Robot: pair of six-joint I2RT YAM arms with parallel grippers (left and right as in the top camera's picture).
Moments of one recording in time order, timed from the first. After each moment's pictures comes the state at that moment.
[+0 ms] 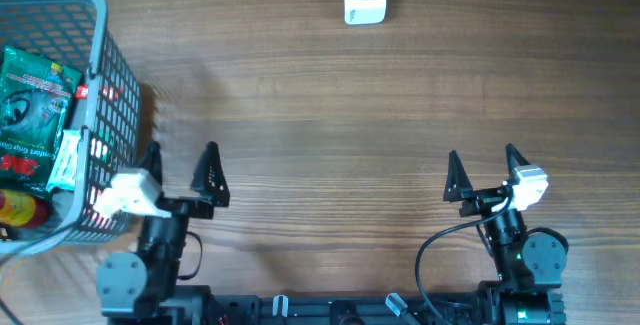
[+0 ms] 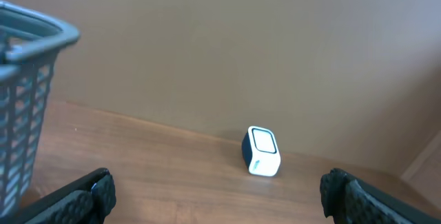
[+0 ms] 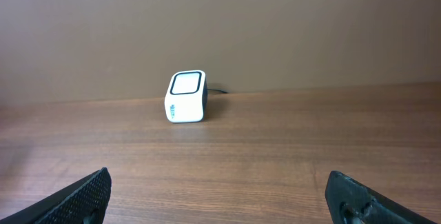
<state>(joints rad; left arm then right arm) -0.02 0.16 0.40 -0.18 0.10 -0.36 -0.02 0.02 0.01 0.01 -0.17 0.12</state>
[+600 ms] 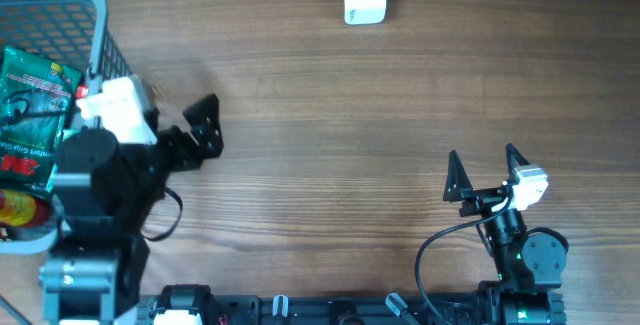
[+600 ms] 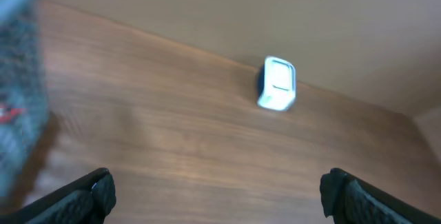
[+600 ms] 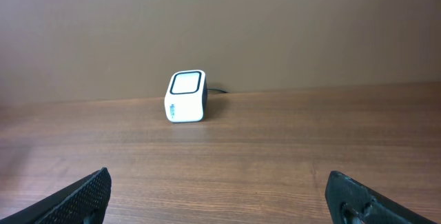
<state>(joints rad) -0.02 0.80 1.09 -0.72 0.12 -0.37 -0.02 0.02 0.01 0.01 -0.17 0.12</state>
